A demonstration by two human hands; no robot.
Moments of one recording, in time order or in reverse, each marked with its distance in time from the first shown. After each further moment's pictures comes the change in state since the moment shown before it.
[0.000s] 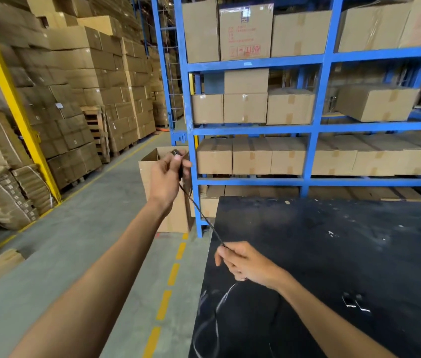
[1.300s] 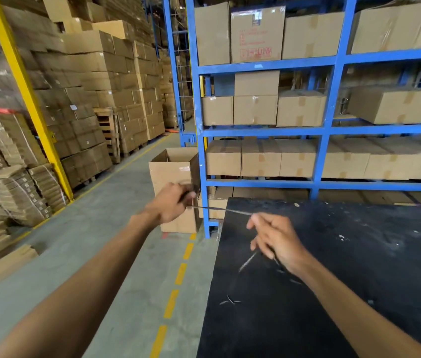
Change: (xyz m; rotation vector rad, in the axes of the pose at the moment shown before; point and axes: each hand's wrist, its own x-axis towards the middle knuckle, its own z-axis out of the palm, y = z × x) left_hand -0.013 -0.015 -0.054 0.964 -0.501 0.112; right_hand -0.007 -0.029 -0.027 0.051 0.328 -0.267
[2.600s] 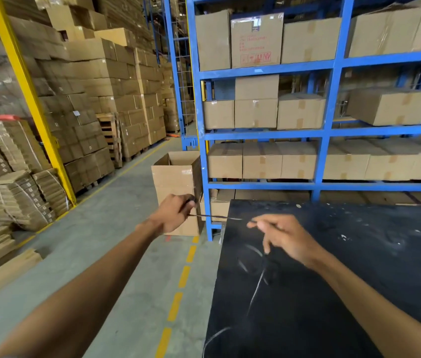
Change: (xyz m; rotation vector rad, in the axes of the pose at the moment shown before) left_hand -0.018 -0.020 0.014 0.006 -0.013 -0.026; right_hand -0.014 -0.023 -0.013 -0.364 -0.103 -0.023
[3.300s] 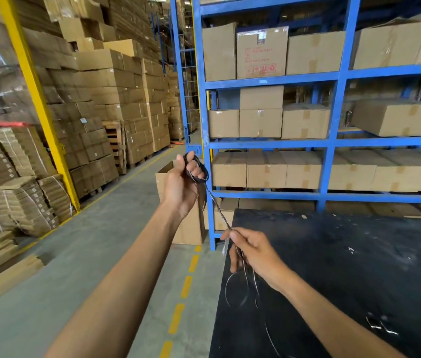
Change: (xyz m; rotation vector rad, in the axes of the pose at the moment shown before) left_hand 0.032 0.081 -0.049 -1.857 0.353 -0.060; right_hand 0.027 -0.017 0.073 0.437 -0.006 0.099
